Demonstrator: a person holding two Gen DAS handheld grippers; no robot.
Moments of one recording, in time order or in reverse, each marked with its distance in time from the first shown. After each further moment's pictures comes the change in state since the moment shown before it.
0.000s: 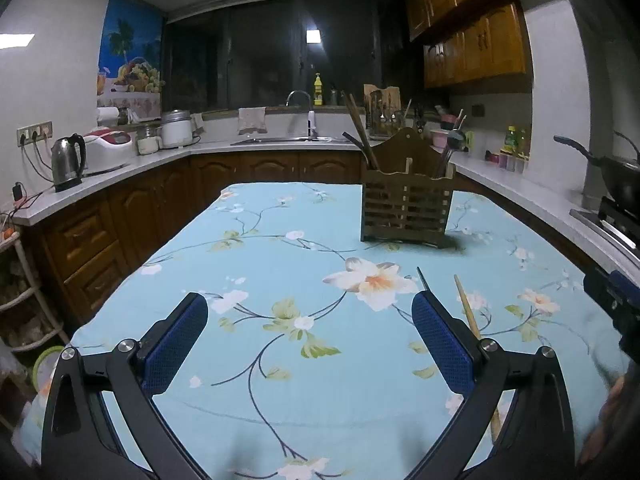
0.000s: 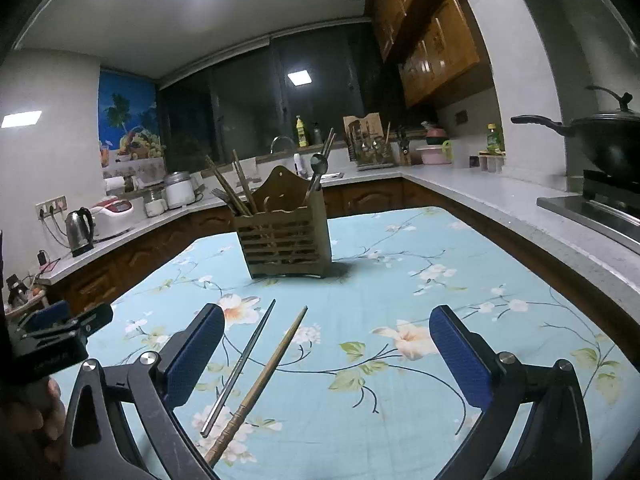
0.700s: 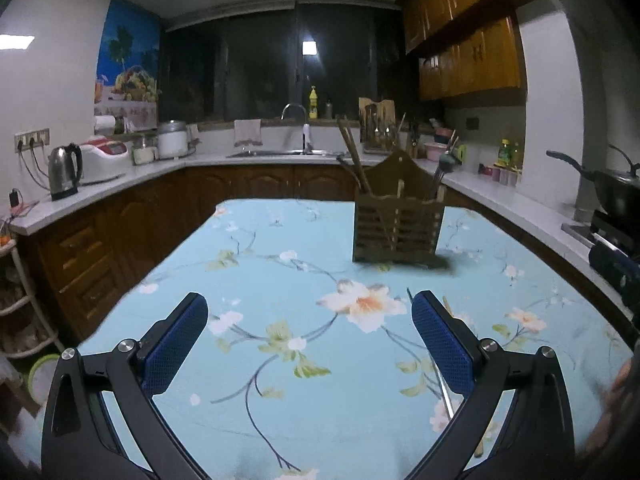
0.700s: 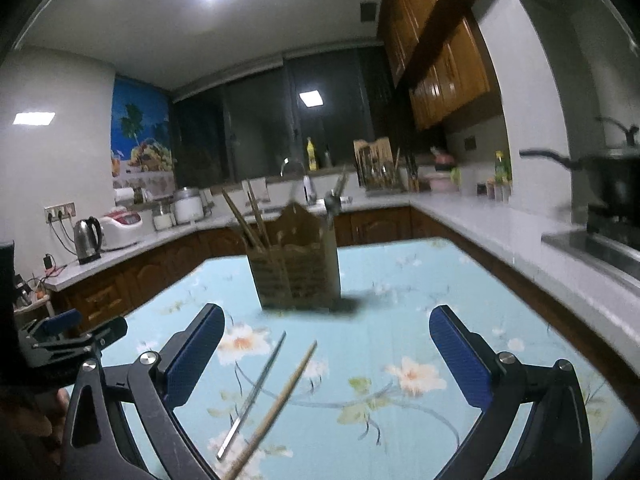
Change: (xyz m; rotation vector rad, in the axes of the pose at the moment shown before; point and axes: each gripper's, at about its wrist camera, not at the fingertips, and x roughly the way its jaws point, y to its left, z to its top) left arm -0.013 -0.001 0.022 0.001 -0.057 -0.022; right arm -0.019 0.010 0.032 -0.032 -0.100 0.033
